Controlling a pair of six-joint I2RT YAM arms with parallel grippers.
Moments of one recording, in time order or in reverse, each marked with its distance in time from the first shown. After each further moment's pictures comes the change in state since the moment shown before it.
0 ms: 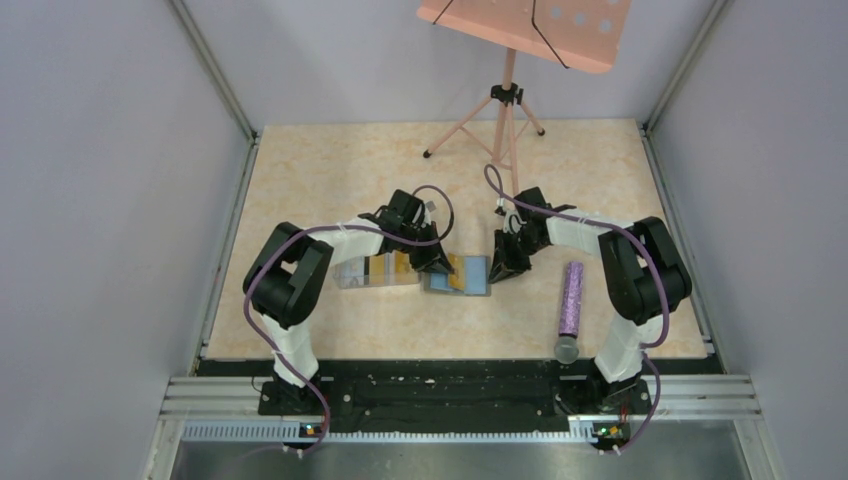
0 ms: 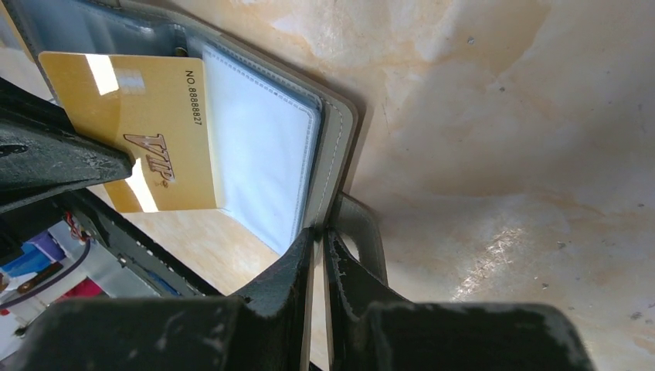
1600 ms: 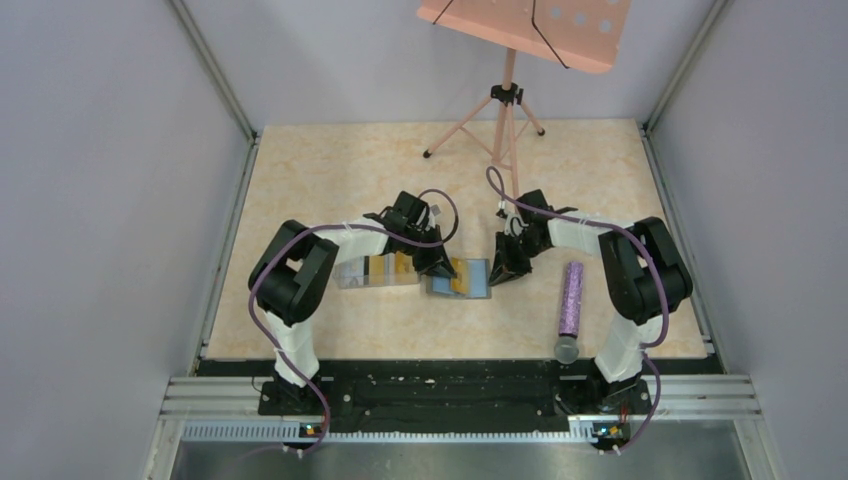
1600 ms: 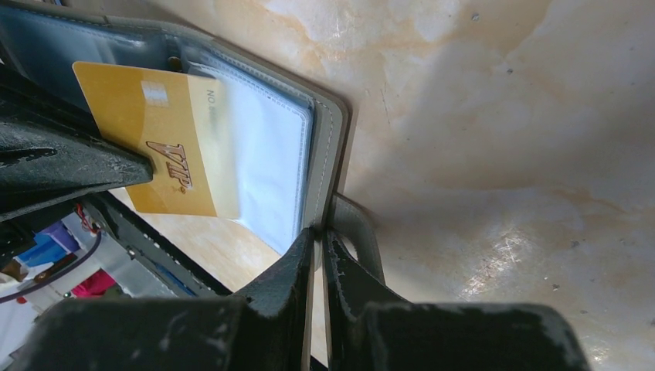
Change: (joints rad) left arm -0.020 0.031 0.017 -0.020 0.022 0.000; right arm -0.005 0.000 -0.023 0.015 -0.032 0.007
